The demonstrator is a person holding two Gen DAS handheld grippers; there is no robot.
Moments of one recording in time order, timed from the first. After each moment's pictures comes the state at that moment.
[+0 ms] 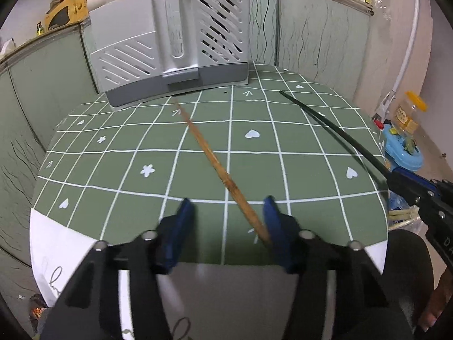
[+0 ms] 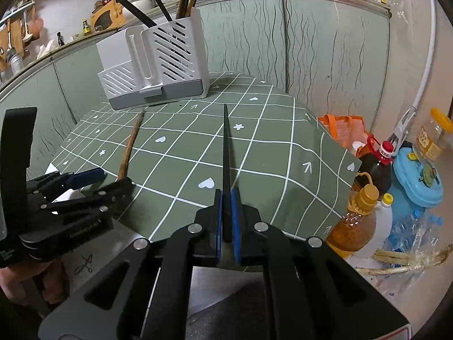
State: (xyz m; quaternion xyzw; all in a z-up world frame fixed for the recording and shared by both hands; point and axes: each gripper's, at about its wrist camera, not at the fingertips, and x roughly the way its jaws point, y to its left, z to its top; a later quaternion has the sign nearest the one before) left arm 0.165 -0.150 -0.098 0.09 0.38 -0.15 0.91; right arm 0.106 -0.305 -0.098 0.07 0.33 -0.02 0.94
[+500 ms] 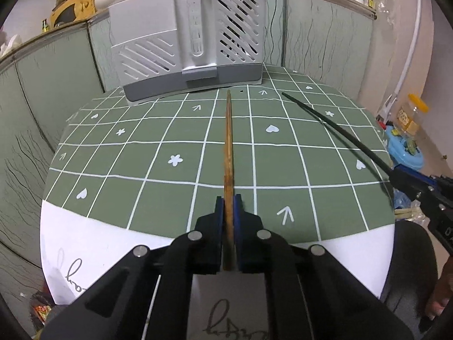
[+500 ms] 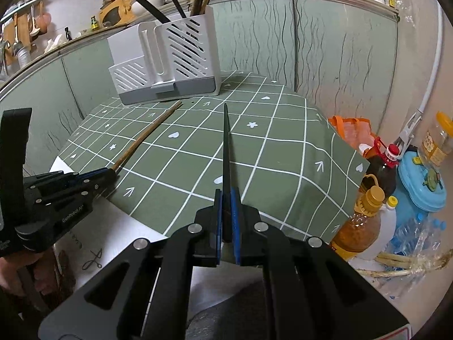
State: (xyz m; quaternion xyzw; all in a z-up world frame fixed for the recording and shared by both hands) left arm 0.159 -0.124 -0.096 0.08 0.38 -0.15 0.91; right arm 0.103 -0.293 -0.098 0.06 0.33 0.00 0.94
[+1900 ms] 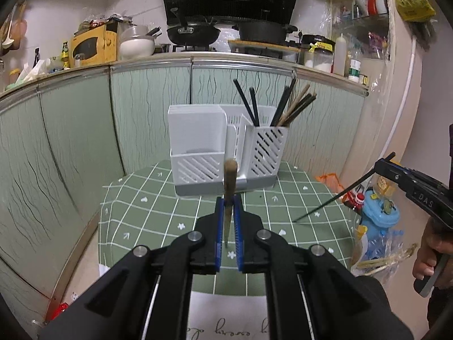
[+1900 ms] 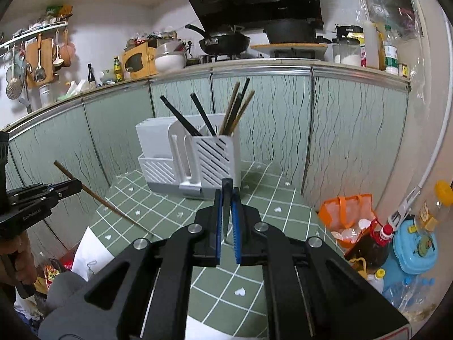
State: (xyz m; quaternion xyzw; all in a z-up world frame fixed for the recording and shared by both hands) left arm 0.157 -0.045 0.055 0.01 0.26 -0.17 0.95; right arm 0.125 -0.282 0.054 0.03 0.21 0.03 0.98
